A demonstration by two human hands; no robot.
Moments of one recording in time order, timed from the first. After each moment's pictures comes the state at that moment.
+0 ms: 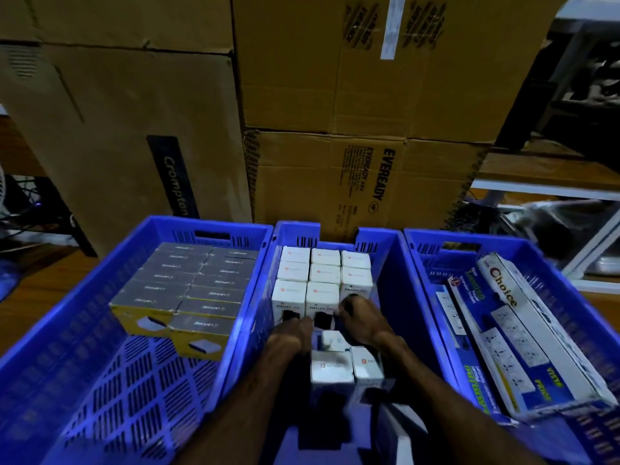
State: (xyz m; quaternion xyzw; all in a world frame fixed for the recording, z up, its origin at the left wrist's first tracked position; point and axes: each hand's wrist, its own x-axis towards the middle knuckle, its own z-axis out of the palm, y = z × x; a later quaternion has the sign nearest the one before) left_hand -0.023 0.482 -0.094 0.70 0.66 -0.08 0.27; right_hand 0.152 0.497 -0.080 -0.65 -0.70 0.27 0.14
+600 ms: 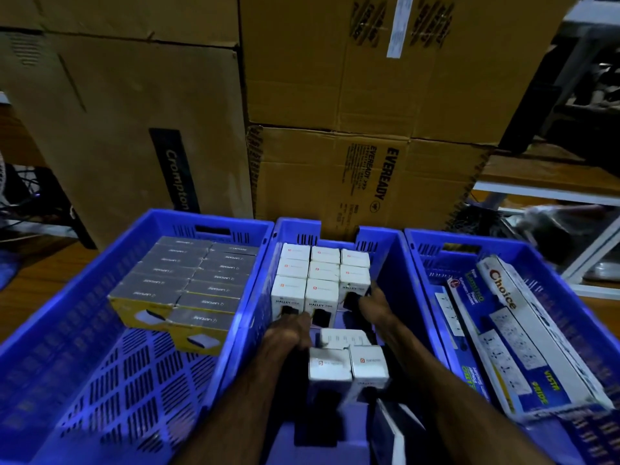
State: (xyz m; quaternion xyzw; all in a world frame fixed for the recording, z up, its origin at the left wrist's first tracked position) left_hand -0.027 0.487 -0.101 0.69 0.67 -0.07 0.28; right_hand 0.166 0.532 -0.102 -0.67 -0.46 0.43 0.38
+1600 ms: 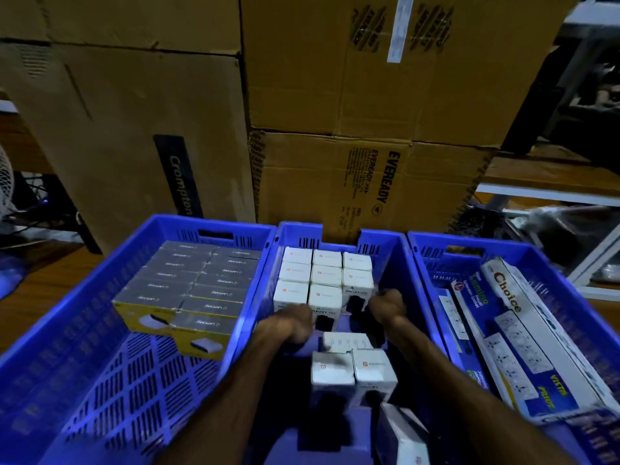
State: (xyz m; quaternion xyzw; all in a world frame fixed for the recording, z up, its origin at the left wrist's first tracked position) left_hand -0.038 0.486 -0.056 0.72 0.63 -0.03 0.30; right_hand 0.175 0.525 -0.077 -0.77 -0.42 0.36 0.32
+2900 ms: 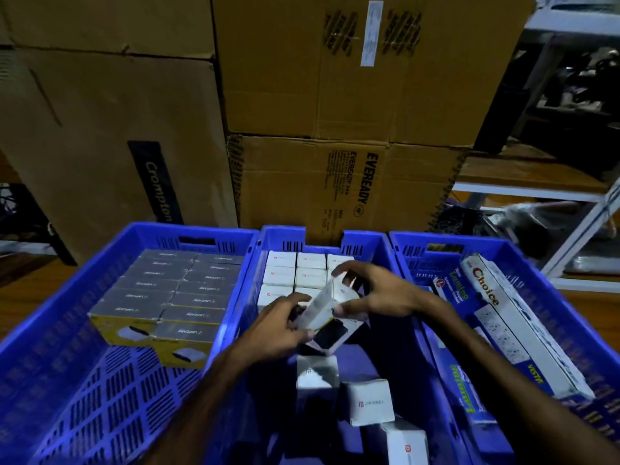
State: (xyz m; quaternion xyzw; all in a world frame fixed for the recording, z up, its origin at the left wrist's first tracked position) left_hand -0.049 0.446 -0.041 0.72 0.52 0.27 0.36; right_hand 0.198 0.486 0.042 -0.48 -0.81 0.32 0.13
